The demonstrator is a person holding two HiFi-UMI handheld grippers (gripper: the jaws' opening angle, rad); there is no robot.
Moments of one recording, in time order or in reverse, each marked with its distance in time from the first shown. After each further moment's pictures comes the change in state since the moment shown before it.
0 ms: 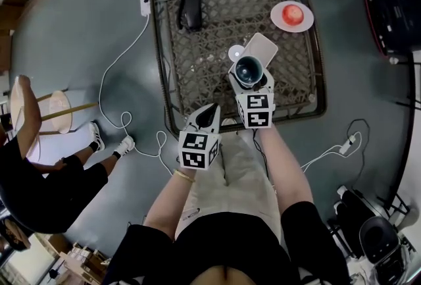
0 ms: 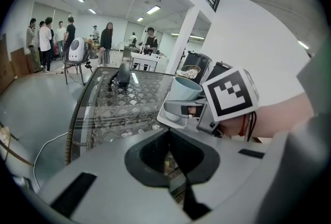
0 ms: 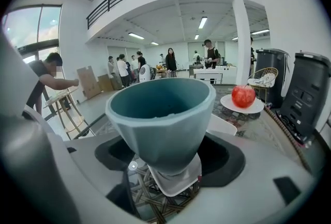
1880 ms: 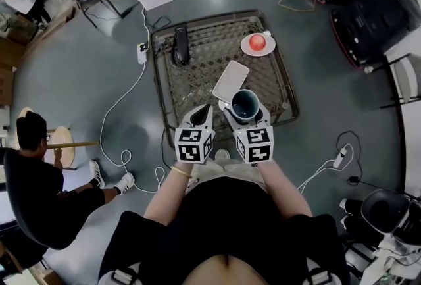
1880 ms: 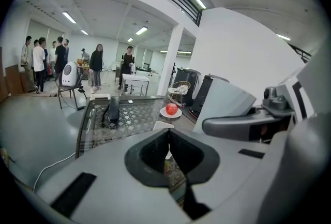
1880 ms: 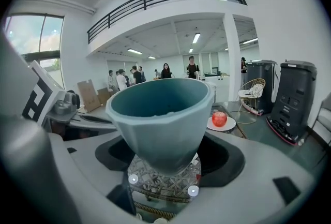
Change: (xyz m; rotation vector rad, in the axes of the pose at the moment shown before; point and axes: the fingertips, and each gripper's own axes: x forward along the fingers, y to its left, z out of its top) left arm -0.055 -0.051 0.084 0.125 -0.180 -0.032; right arm -0.182 0.028 0.066 0.047 -0.133 -0.028
